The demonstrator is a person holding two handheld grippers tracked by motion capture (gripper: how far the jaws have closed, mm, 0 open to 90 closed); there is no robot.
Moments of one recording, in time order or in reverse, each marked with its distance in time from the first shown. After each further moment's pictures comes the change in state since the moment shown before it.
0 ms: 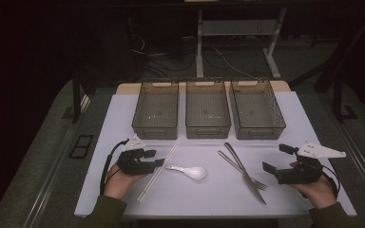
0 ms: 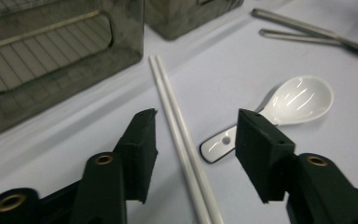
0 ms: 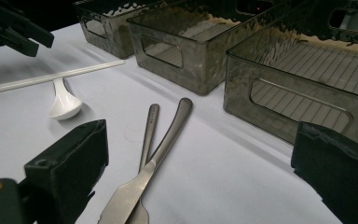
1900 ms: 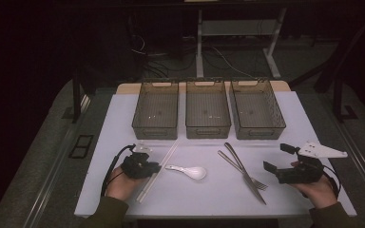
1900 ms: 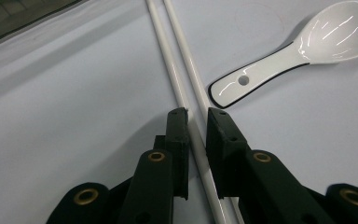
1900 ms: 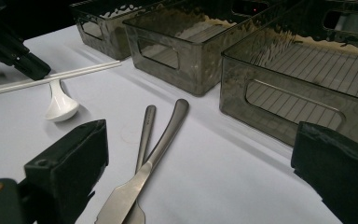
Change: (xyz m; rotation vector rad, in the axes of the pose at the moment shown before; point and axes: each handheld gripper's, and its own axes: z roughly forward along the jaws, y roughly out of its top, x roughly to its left) left arm 0.000 -0.011 0.017 0.217 0.010 -0.005; right arm -0.002 0.000 -0.001 -0.009 -0.013 0.001
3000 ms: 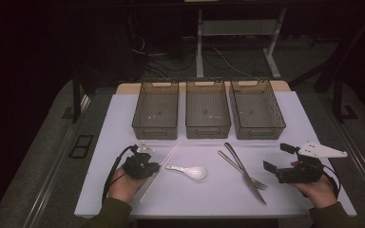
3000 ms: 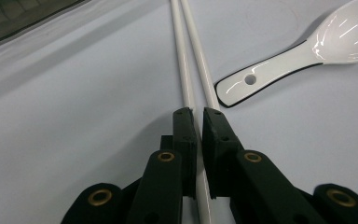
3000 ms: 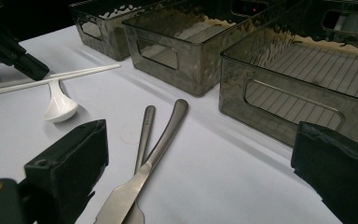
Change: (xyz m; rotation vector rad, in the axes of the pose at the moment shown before) left arm -0.008 0.003 -0.001 0.036 0.071 -0.015; right arm 0.000 0.000 0.000 0.000 -0.001 0.002
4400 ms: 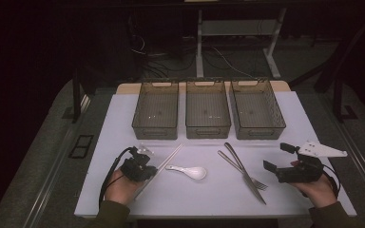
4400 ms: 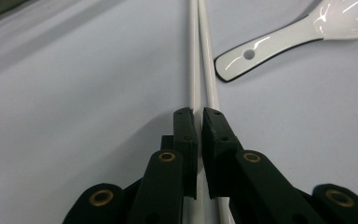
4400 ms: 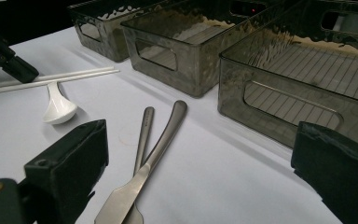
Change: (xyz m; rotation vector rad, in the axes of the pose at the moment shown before) left arm -0.006 0.000 -0.011 0.058 0.025 -0.005; right arm -0.001 0.001 0.001 -0.001 -0.004 0.003
